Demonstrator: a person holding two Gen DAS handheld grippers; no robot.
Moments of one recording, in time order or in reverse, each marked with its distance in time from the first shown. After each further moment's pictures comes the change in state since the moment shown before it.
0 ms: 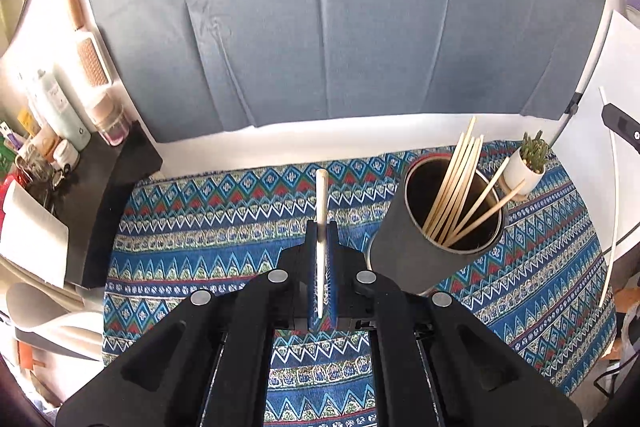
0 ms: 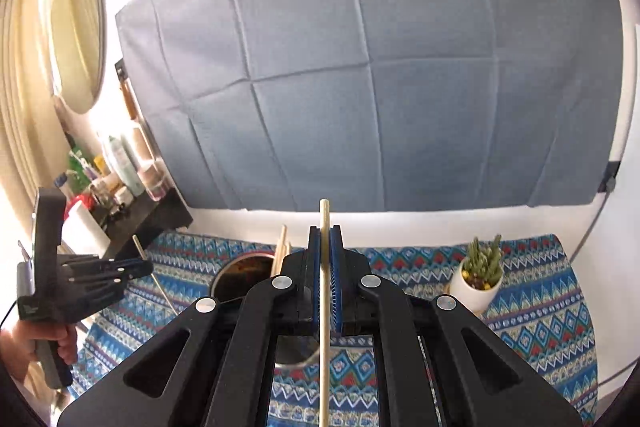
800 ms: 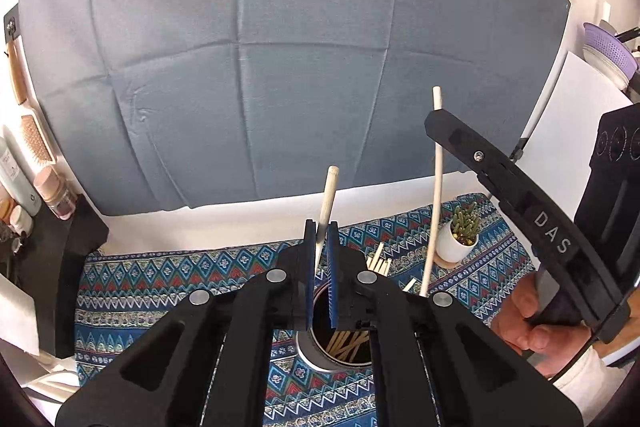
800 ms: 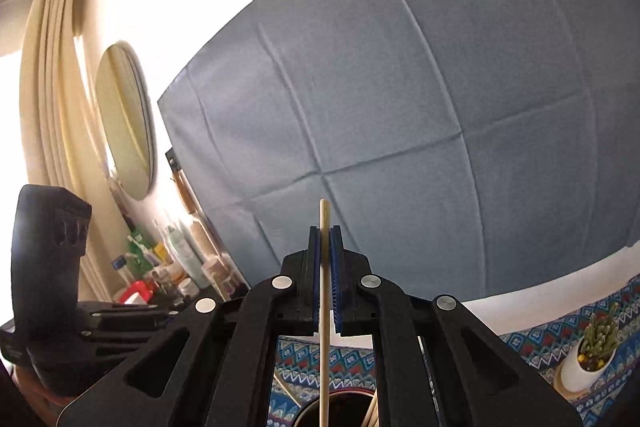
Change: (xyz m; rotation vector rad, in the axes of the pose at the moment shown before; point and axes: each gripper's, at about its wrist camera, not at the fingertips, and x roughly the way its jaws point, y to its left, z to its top) left arm -0.007 -0.046 0.088 0.007 -0.127 -0.231; right arm 0.066 0.031 0.054 0.117 -0.267 0.260
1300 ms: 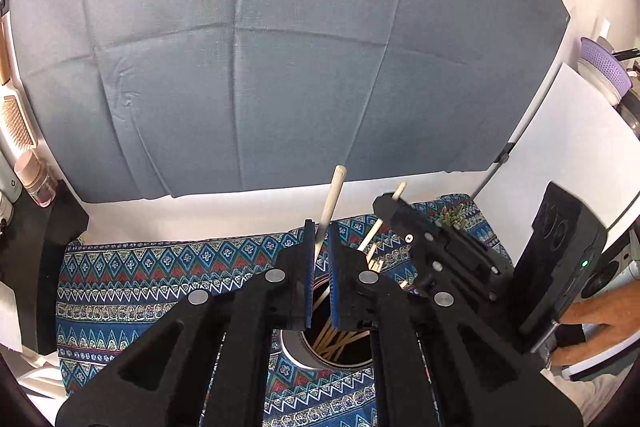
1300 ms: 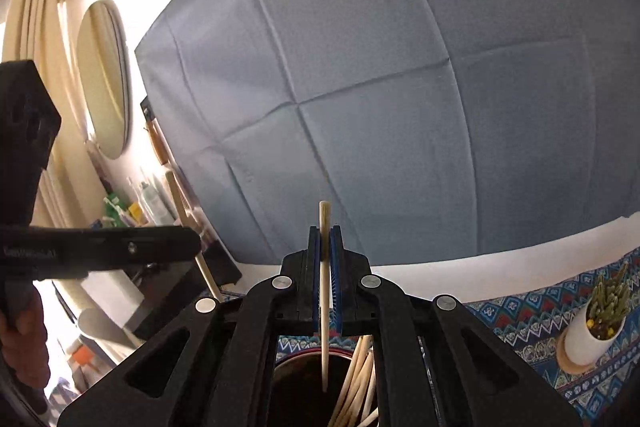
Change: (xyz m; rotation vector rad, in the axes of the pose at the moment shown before) left arm 0.002 0.012 0.005 -0.046 0.026 -0.075; right arm 0.027 -0.017 -0.056 -0.021 0.130 -0.063
